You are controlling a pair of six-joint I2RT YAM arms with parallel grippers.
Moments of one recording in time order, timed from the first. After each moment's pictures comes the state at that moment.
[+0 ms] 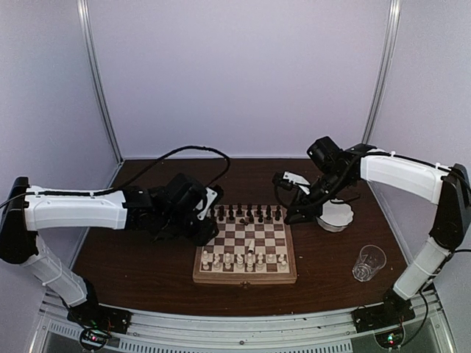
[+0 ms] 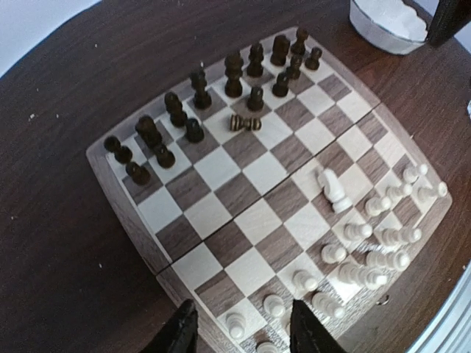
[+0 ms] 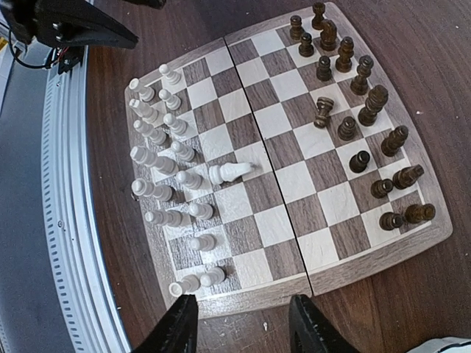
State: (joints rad) left arm -1.02 1.50 1.04 -0.42 -0.18 -0.28; right arm 0.54 1.60 1.30 -0.85 -0.59 -0.50
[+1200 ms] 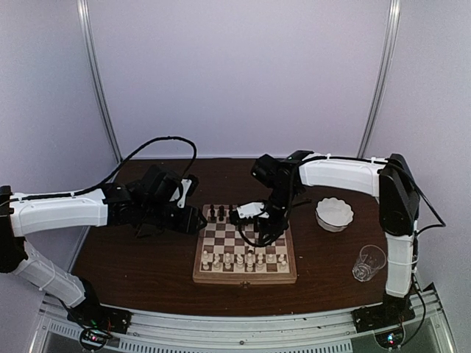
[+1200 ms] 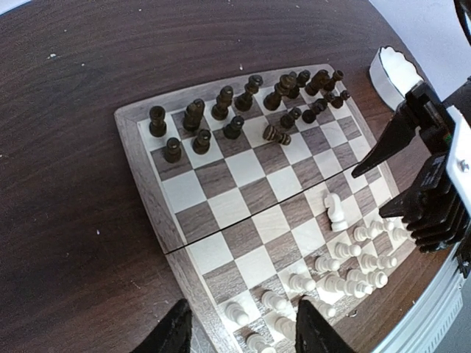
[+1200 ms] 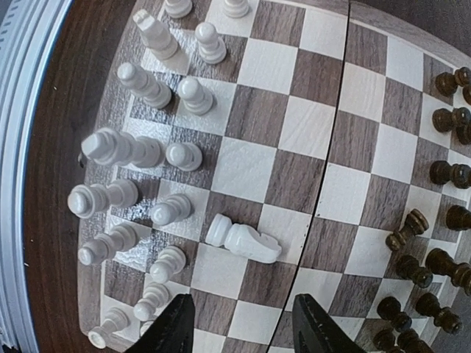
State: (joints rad) left arm -0.87 1.37 0.95 -0.37 -0.04 -0.50; right arm 0.78 2.02 1.67 -1.01 -0.37 -0.94
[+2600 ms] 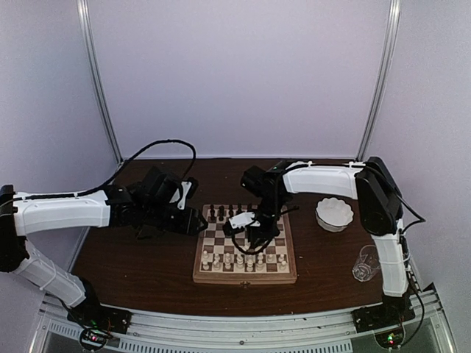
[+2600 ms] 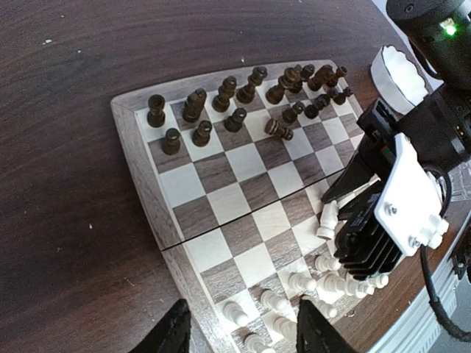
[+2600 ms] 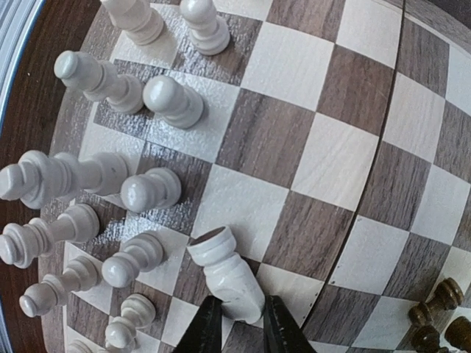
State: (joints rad) left arm -0.85 1.37 0.93 -0.35 0.00 -0.51; right arm 0.81 2.18 1.75 -1.00 -0.36 -1.03
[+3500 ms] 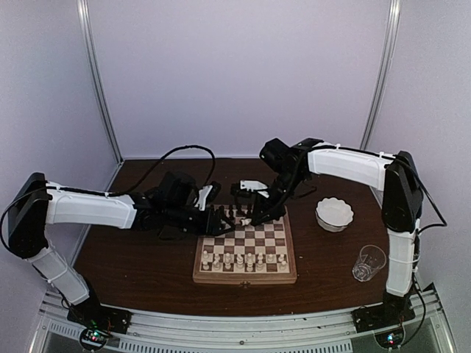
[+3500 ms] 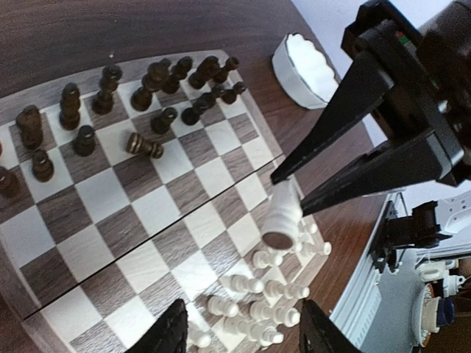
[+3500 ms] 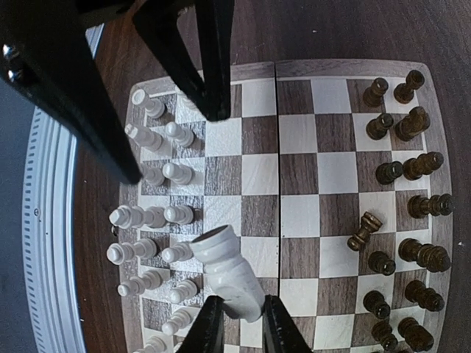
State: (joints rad) left arm -0.85 1.58 0.92 -0.01 0.32 -0.60; right arm 0.70 2.03 1.74 -0.99 -0.56 -0.71
